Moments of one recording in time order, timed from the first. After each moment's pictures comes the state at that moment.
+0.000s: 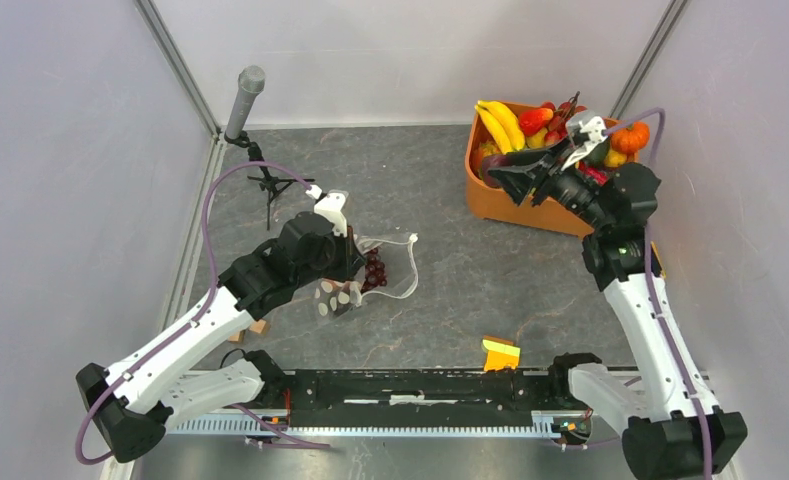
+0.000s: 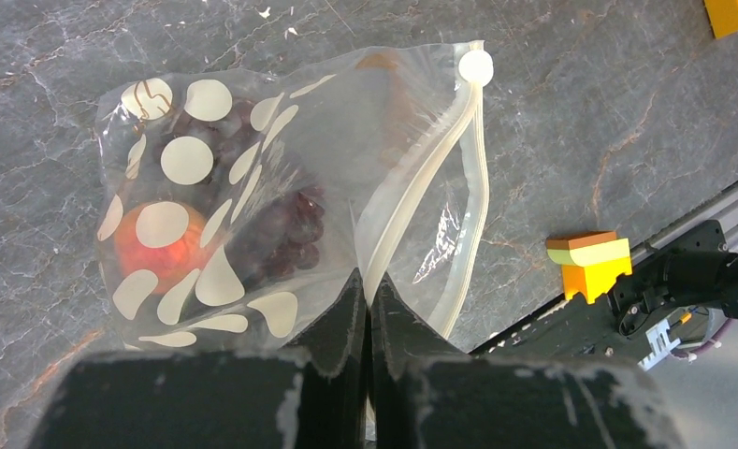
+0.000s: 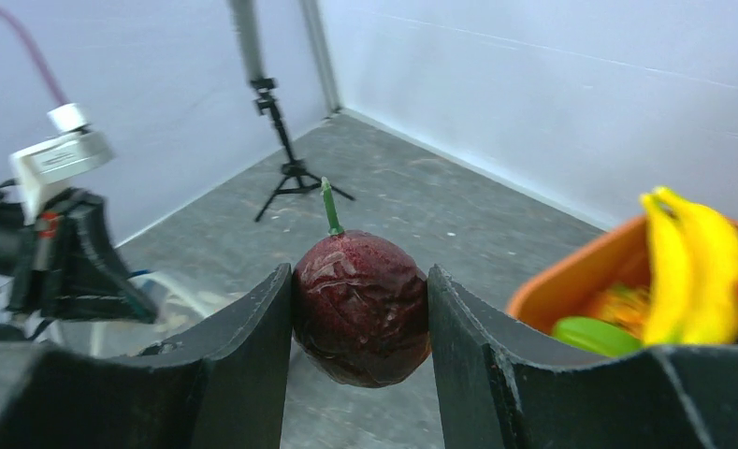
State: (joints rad) left arm -0.77 0.95 0.95 -0.60 -0.09 -0.48; right arm 0.08 0.97 0.99 0.11 -0.70 0.23
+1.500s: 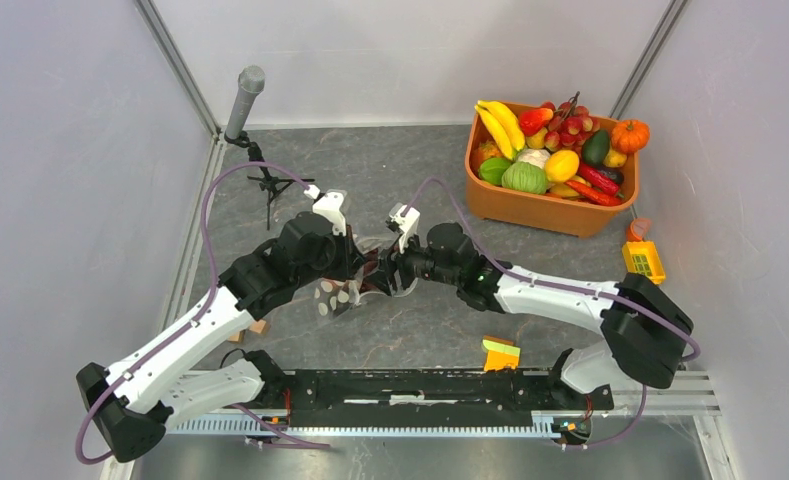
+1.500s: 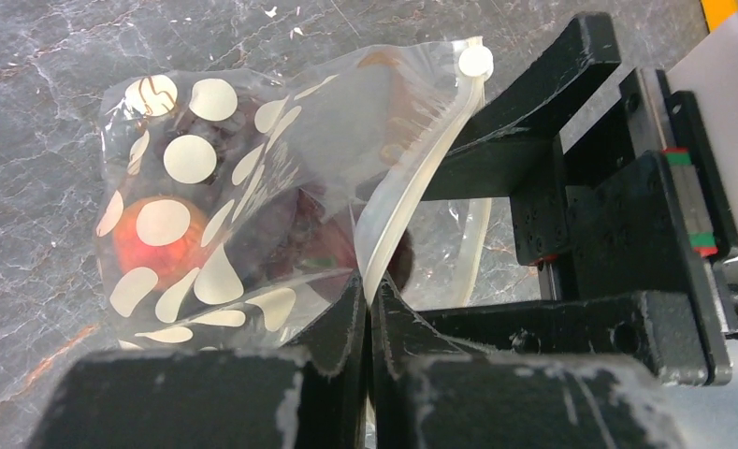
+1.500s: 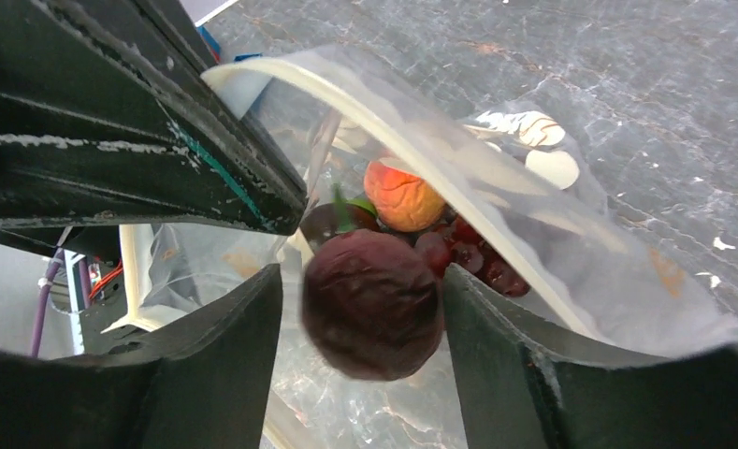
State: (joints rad) left arm -0.77 0.95 0.94 -0.60 -0.10 -0.50; right arm 0.94 1.43 0.80 0.34 -0.22 0.21
